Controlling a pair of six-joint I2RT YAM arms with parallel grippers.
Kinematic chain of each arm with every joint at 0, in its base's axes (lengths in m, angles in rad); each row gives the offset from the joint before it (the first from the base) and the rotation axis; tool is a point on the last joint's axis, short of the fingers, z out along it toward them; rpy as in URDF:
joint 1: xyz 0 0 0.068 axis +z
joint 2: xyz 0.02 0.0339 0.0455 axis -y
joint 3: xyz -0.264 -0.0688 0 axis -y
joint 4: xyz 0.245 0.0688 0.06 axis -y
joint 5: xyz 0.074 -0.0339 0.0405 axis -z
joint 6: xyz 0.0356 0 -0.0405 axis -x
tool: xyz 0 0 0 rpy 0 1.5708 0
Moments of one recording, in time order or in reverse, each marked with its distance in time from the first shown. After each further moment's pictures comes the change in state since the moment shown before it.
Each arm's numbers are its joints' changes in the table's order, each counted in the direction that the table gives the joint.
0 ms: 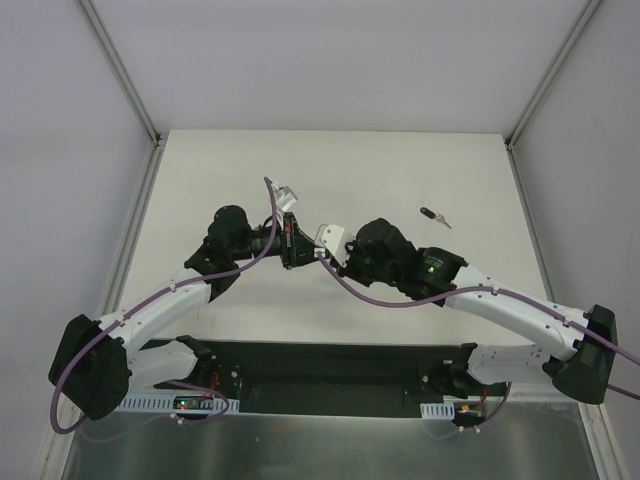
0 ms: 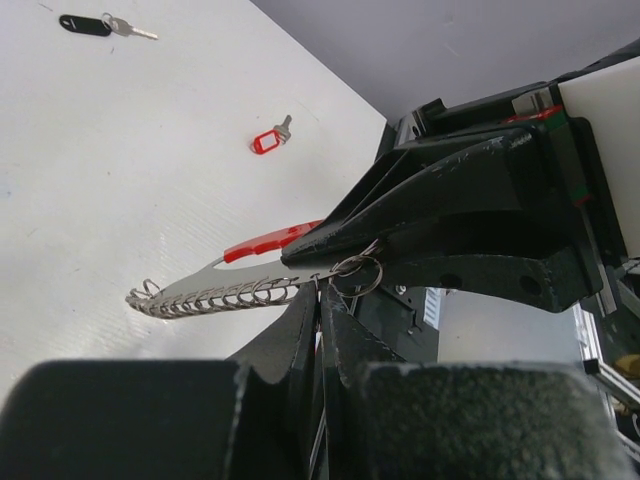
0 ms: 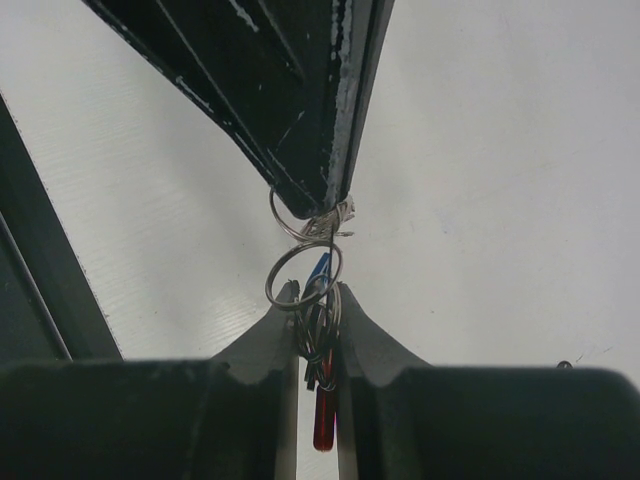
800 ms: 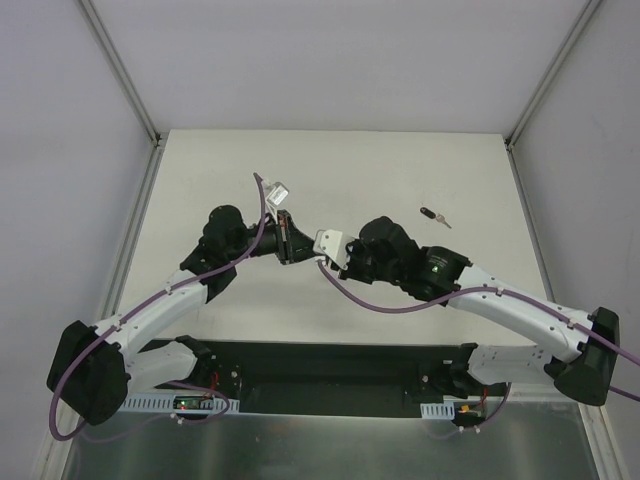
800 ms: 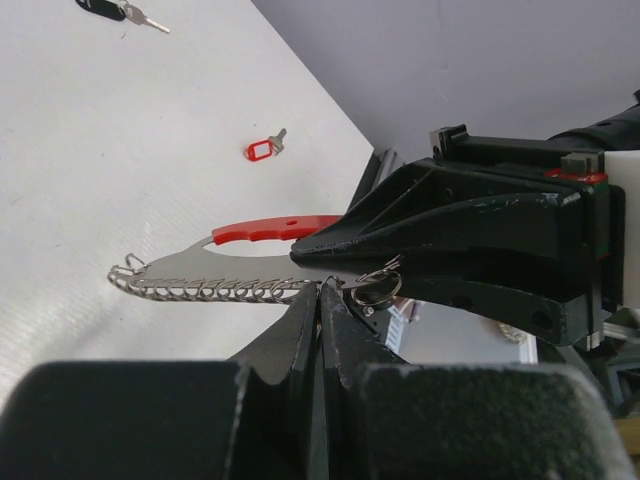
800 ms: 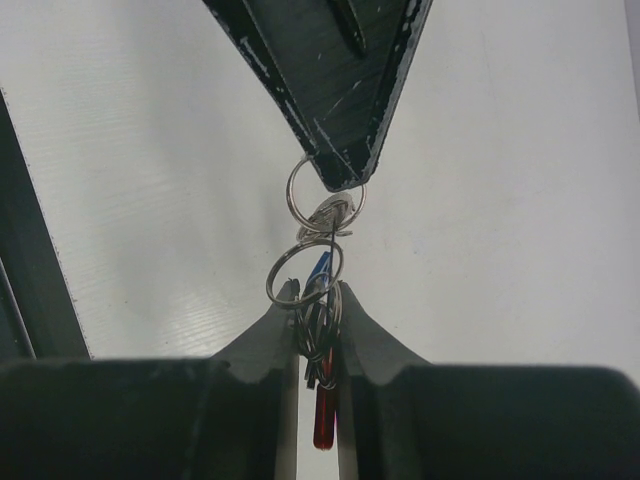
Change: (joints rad) left arm 0.026 0.037 -0.013 -0.021 -0.071 0.150; right arm -0.001 0.009 0.014 -0.004 -0.035 0.135
